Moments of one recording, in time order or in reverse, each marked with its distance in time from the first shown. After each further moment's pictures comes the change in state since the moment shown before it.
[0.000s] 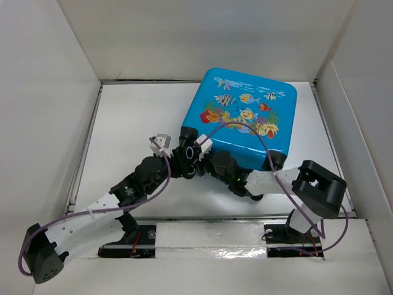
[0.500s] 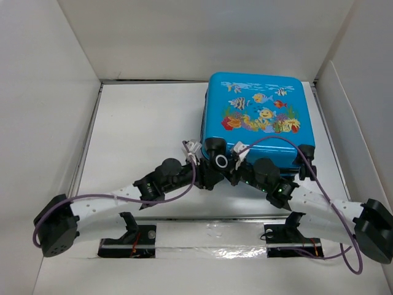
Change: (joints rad) left arm -0.145 0.239 0.011 0.344 0.327 -0.139; right arm -0.151 -0.577 -0.320 -0.261 -0.235 -0.023
